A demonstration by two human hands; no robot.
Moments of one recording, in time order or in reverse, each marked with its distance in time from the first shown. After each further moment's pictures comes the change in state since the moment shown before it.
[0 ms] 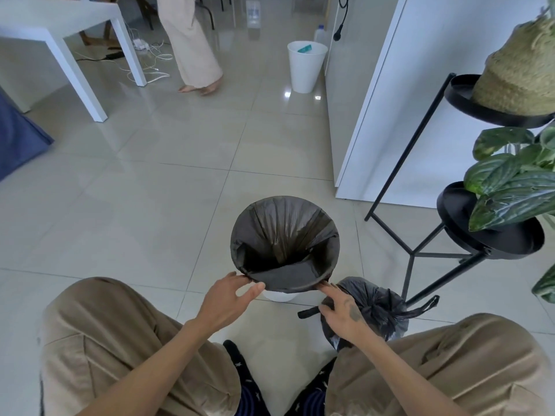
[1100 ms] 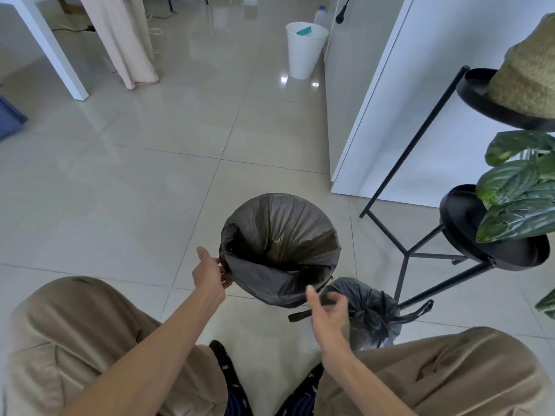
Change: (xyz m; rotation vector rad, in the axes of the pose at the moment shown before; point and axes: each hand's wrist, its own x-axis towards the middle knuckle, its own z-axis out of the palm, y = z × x) left_hand 0.082 0.001 0.010 -1.220 0.469 -0.885; right_hand -0.016 -0.064 0.008 0.645 0.366 0.701
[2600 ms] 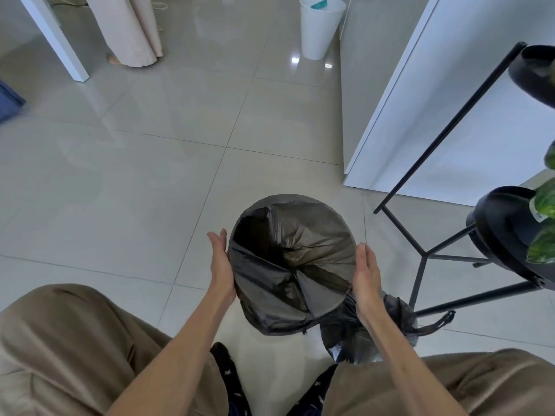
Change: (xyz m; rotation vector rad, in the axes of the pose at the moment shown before) left_hand 0.016 -0.003 0.025 -0.080 -0.359 0.146; right_hand 0.109 -0.046 -0.010 0.116 -0.086 -0.238
